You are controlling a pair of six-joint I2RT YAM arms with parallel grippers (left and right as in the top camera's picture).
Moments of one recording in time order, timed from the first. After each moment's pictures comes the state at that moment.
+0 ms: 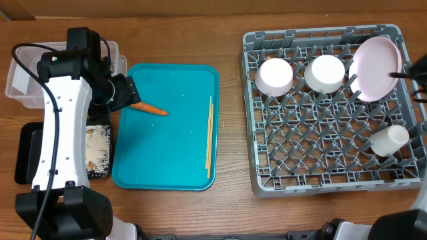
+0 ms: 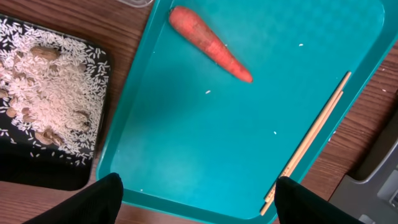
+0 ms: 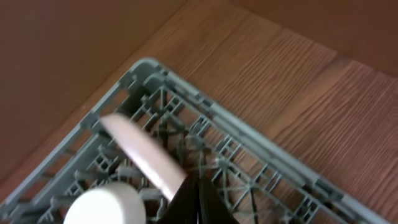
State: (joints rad) left arm 0.10 1.69 1.67 -1.38 0.10 -0.31; right arm -0.50 1.51 1.49 -0.71 0.07 0.39
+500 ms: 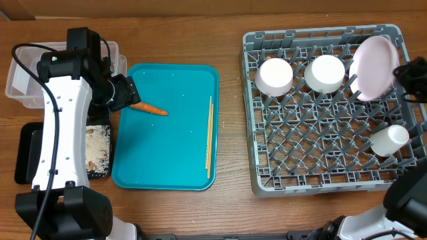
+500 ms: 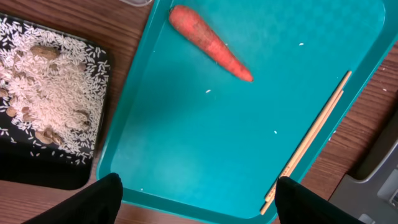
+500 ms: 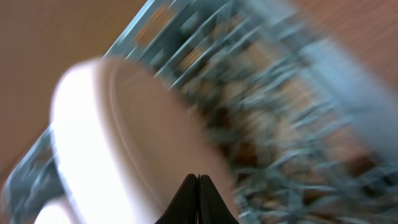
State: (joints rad) left arm 0.10 1.69 1.67 -1.38 0.10 -0.31; right arm -0.55 1.79 1.49 -0.69 -0.48 0.23
